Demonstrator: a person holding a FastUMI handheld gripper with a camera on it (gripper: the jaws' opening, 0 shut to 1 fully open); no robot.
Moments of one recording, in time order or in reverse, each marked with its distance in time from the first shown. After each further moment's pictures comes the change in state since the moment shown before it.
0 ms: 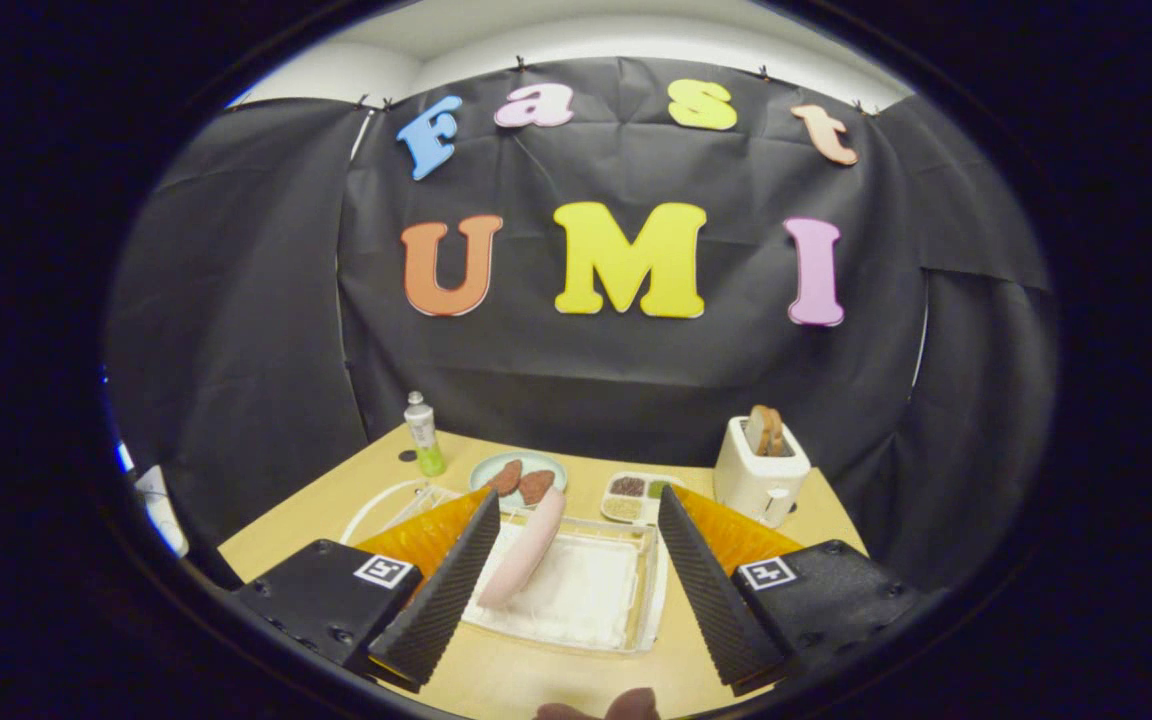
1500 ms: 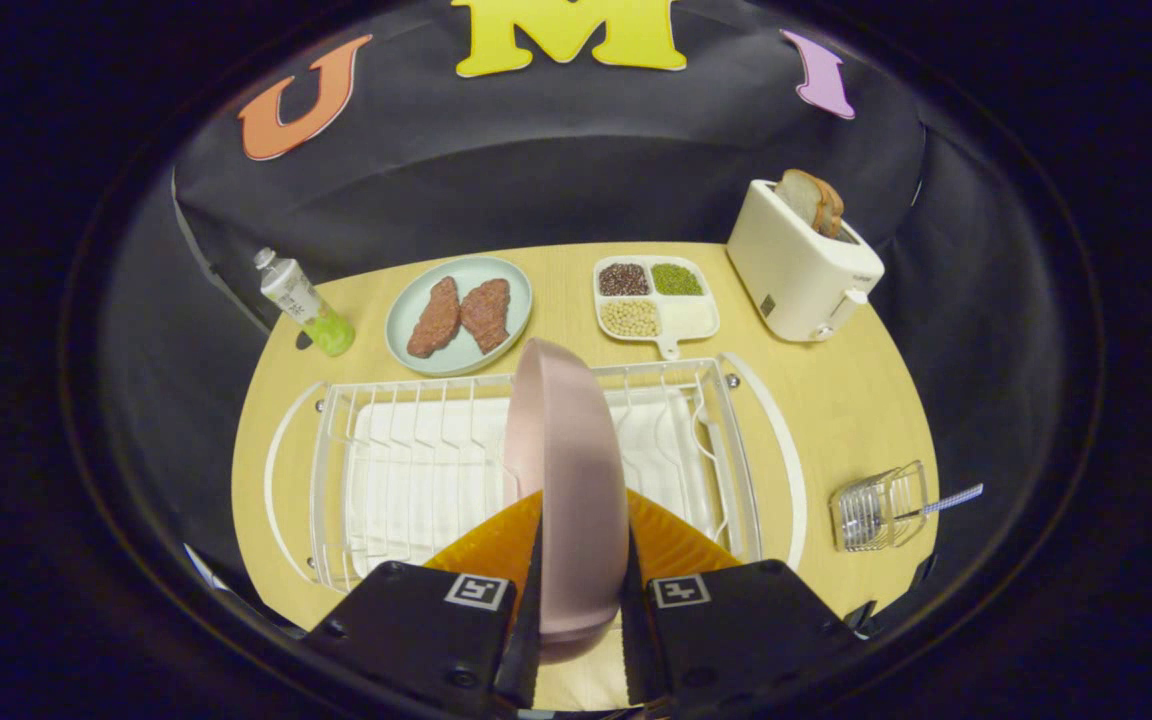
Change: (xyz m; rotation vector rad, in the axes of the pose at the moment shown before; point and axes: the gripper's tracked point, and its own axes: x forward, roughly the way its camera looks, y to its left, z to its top) arm 0.150 0.033 -0.081 0.210 0.660 -0.249
